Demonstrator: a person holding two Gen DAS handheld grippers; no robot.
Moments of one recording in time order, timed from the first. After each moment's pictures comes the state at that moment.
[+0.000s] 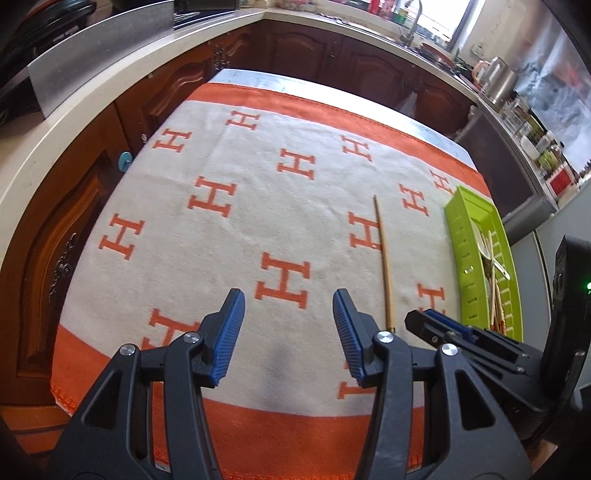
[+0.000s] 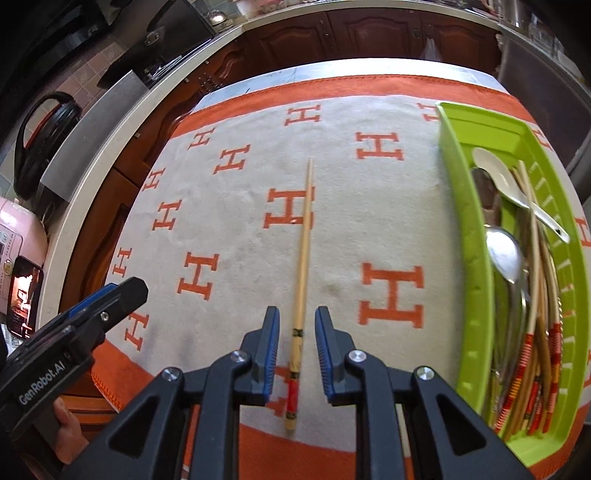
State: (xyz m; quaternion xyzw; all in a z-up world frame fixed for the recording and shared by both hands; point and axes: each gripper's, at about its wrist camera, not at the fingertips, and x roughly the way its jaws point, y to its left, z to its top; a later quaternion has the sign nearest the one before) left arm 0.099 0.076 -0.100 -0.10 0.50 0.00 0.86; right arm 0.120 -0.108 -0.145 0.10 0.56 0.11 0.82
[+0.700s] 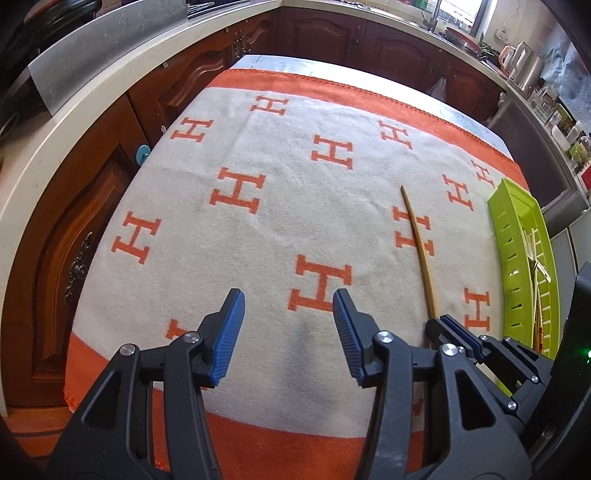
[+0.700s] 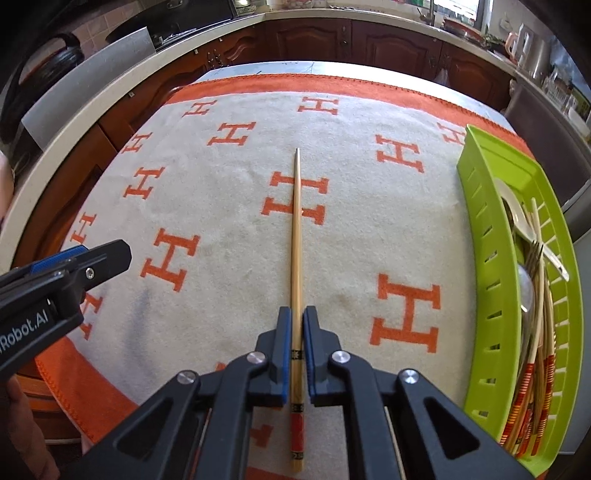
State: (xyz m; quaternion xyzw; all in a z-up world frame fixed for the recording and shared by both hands) left arm 0.120 0.075 -0.124 -0.06 0.53 0.04 0.85; right arm 0.118 -0.083 -0.163 0.01 0.55 0.08 0.83
